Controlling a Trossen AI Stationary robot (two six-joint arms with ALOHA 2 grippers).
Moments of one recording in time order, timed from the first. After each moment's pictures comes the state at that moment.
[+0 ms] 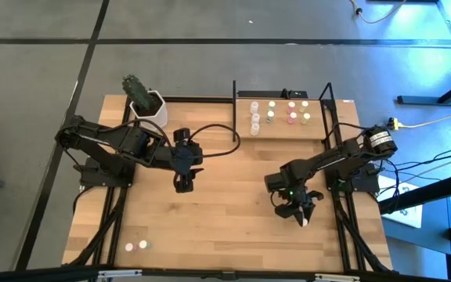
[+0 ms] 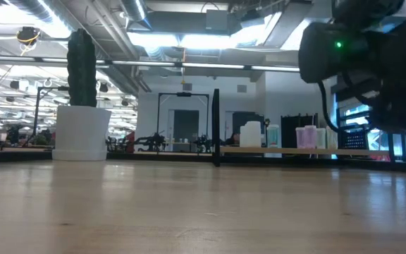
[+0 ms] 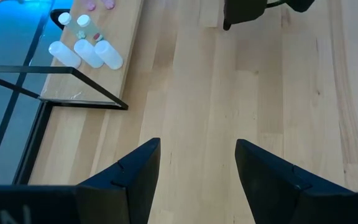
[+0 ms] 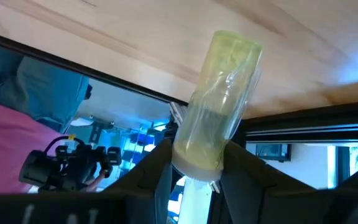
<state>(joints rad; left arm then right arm) -0.28 1.45 1.64 -1.13 -0.41 -0.25 0.23 1.64 0.80 -0.81 -1.00 1.18</state>
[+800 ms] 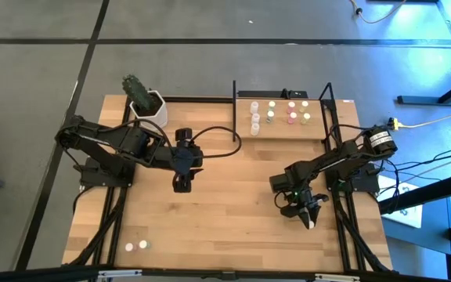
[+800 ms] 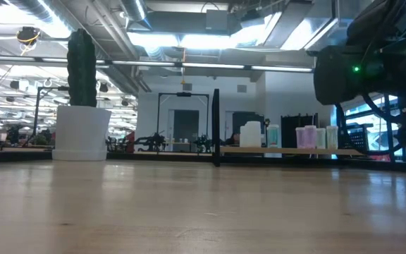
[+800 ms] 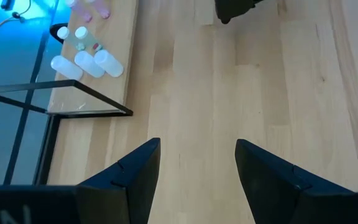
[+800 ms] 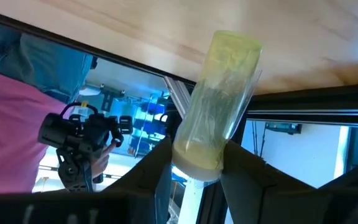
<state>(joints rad) -0.28 1.45 1.64 -1.13 -0.41 -0.15 0.23 1.64 0.66 -0.69 -1.16 1.17</state>
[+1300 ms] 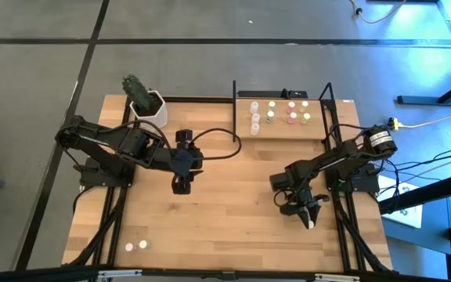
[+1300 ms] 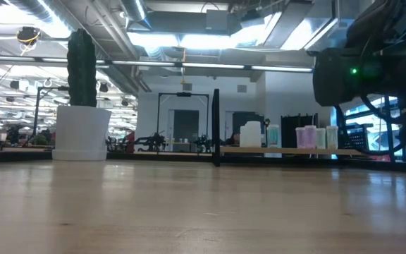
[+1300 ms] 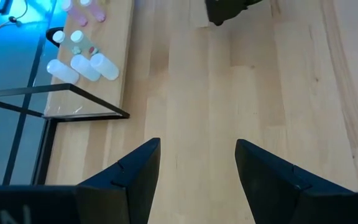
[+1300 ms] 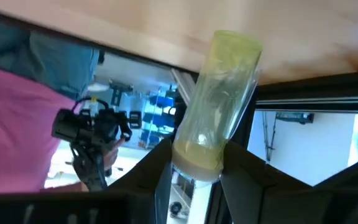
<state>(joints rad) -0.29 1.45 1.64 -1.12 -0.40 -0.14 0.22 1.64 0.65 -0.67 -1.20 1.21</state>
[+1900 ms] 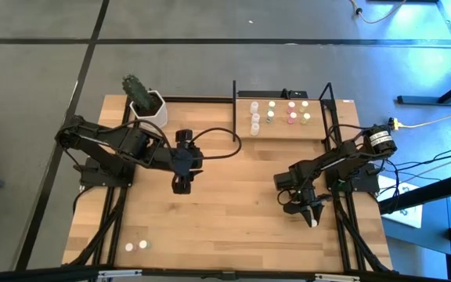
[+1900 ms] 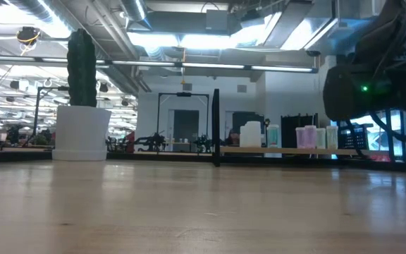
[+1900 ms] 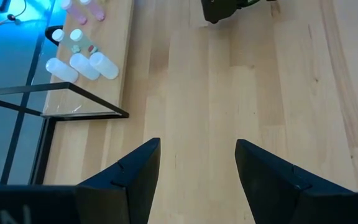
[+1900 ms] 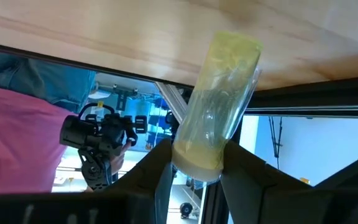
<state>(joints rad) -0.29 1.45 1.64 -1.12 -0.40 -0.15 0.20 1.64 0.55 -0.59 -1.20 1.25</state>
